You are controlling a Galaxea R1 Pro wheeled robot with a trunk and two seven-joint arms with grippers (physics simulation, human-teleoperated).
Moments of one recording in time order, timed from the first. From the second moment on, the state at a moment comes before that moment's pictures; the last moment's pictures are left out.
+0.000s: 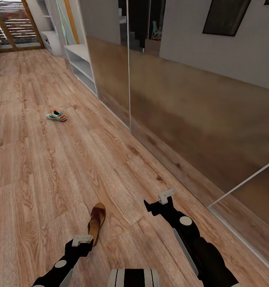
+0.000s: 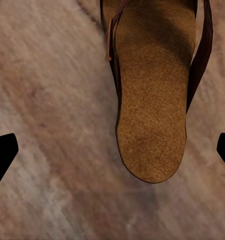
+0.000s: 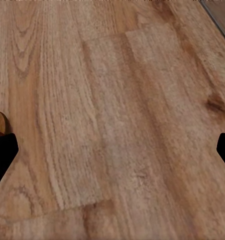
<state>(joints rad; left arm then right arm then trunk) -0.52 0.03 0.17 -0.27 -0.17 -0.24 -0.05 -0.40 -0.01 0.30 -1.30 0.00 0.35 0.12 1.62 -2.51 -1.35</state>
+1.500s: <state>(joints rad) -0.53 0.03 0.17 -0.38 -0.17 -0.24 -0.04 -0.40 -0.01 0.30 -1.30 0.00 0.34 0.12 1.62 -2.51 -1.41</state>
